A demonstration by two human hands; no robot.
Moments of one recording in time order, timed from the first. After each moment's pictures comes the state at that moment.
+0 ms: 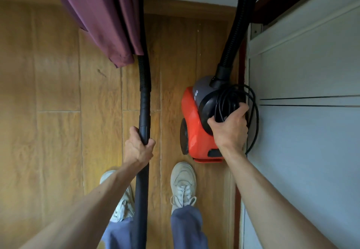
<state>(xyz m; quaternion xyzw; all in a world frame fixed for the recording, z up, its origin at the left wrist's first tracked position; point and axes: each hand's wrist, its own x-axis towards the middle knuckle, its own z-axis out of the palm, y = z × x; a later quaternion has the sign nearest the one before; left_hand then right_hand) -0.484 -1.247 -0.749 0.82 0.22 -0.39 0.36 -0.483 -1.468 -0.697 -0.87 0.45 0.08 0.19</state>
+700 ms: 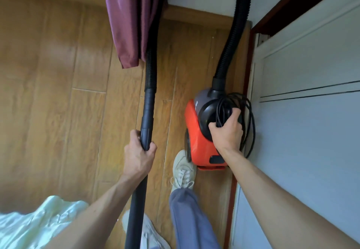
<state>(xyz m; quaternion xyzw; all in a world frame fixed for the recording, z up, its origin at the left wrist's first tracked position) -0.571 -1.221 -0.657 0.86 0.24 -0.24 0.38 -0.541 -1.451 -0.655 -0.88 0.36 0.11 0.28</state>
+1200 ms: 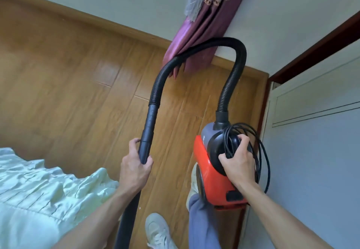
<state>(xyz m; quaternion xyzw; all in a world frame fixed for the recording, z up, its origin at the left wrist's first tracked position) -0.684 -1.084 -0.507 0.88 0.27 -0.13 0.38 -0.646 -1.352 -0.490 -0.93 0.19 0.12 0.29</state>
